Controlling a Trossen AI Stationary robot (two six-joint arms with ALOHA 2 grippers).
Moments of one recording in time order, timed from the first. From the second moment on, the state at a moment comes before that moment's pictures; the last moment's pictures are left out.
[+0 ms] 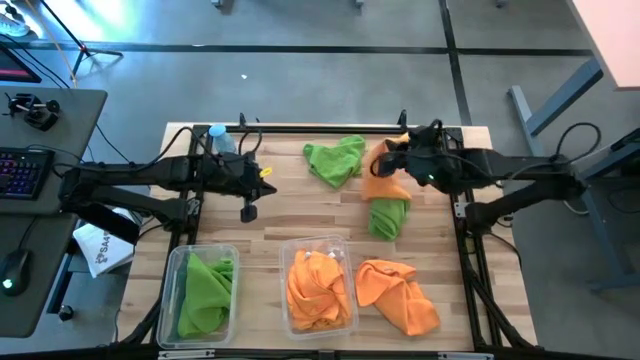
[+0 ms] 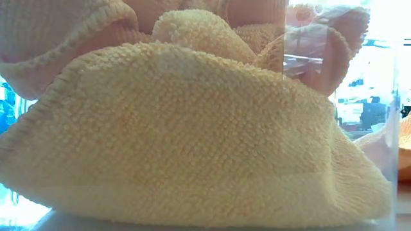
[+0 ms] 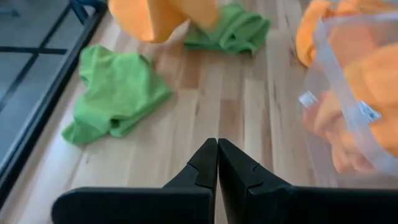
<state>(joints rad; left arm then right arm) 0.09 1.00 0.87 -0.56 -0.09 0.06 0.07 1.19 1.31 -0.74 0.88 0.81</state>
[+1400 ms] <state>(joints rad) -0.14 1.00 0.87 -0.60 -0.12 -0.29 0.74 1.84 2.29 -0.29 1.06 0.05</state>
